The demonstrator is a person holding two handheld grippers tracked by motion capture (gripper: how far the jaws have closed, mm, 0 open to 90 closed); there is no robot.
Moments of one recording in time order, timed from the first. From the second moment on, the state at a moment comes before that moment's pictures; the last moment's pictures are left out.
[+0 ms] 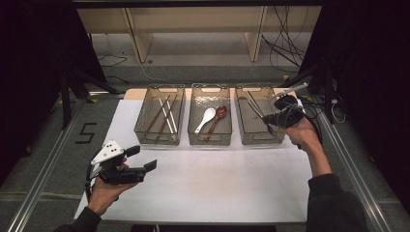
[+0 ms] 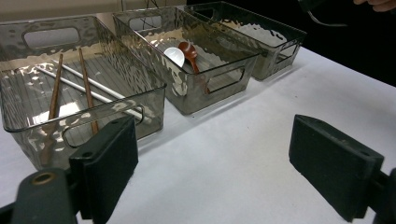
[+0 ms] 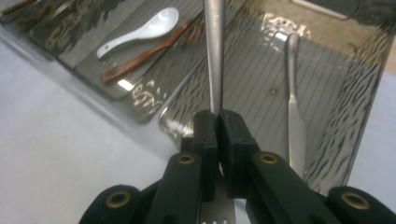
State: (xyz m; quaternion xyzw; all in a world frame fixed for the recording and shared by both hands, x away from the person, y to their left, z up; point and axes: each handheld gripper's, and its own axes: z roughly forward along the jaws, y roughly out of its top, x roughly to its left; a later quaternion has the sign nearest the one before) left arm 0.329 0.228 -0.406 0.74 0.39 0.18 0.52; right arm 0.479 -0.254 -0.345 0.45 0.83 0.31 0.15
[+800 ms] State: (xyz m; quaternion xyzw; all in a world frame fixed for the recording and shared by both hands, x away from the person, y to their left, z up) left arm 0.329 0.229 -0.406 0.74 0.39 0.18 0.53; right arm 0.529 -0.245 -0.347 0.50 0.79 0.30 0.16
